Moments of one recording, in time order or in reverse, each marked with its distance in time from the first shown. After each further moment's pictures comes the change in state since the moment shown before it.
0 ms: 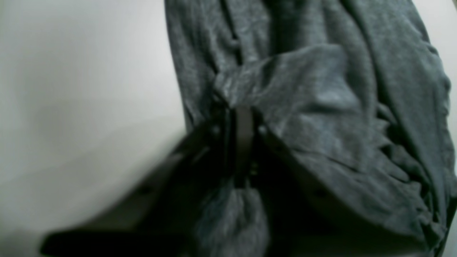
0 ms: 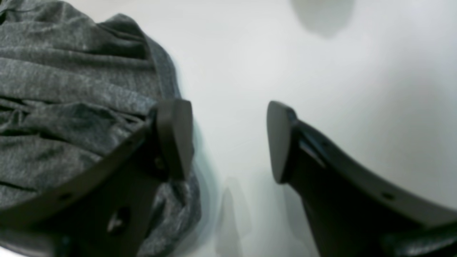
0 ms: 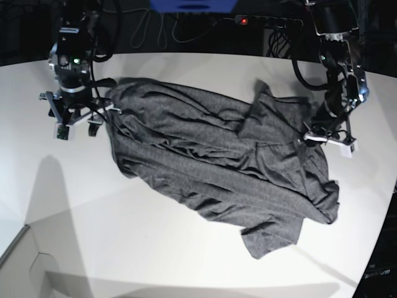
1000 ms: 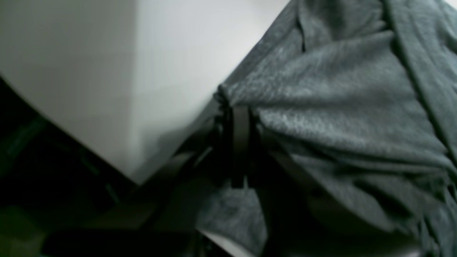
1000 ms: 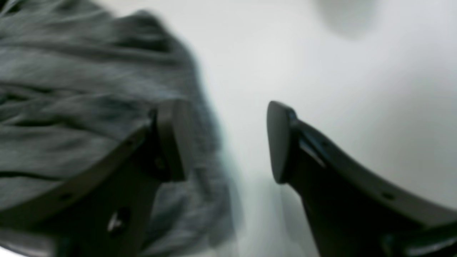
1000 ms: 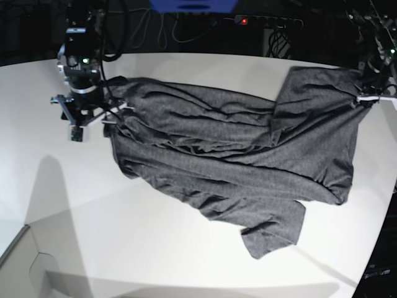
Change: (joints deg) left arm 14.0 -0.3 -20.6 9.7 0.5 -0.1 -0.2; right arm 0.0 0.1 -5.0 0.0 0.2 0.0 0.1
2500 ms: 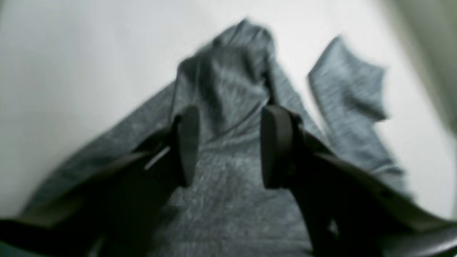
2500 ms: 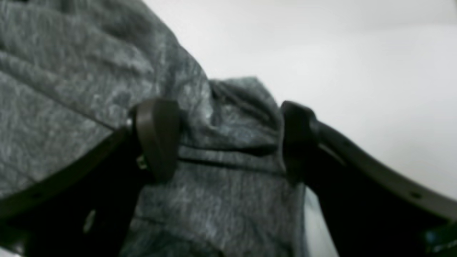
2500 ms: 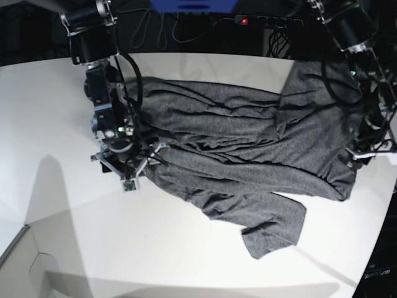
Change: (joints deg) left arm -21.6 -1.9 6.8 -14.0 0.5 0.2 -0.5; right arm 26.7 5.5 -16.6 -34.0 -0.4 0.0 2.4
